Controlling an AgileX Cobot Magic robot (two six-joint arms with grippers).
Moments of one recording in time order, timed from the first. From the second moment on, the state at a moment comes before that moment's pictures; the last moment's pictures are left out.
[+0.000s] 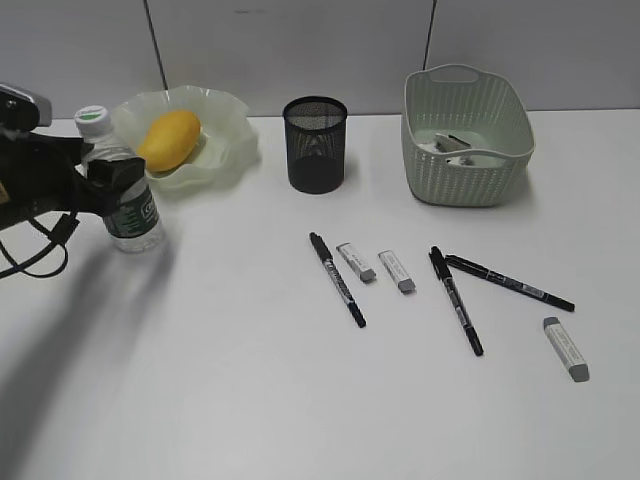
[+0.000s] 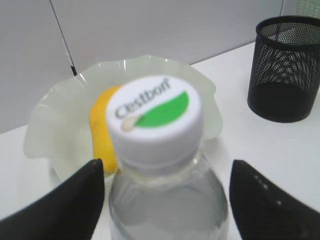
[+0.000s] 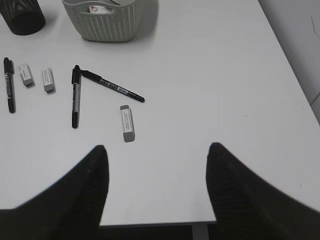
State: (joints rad) left arm -0.06 1.85 -0.69 0.51 -0.82 -0.17; right arm 0.03 0.02 -0.51 0.01 1.04 0.00
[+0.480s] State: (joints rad) left arm -0.06 1.69 -0.69 0.51 -0.86 -0.18; right arm 0.03 0.02 -0.51 0.01 1.04 0.01
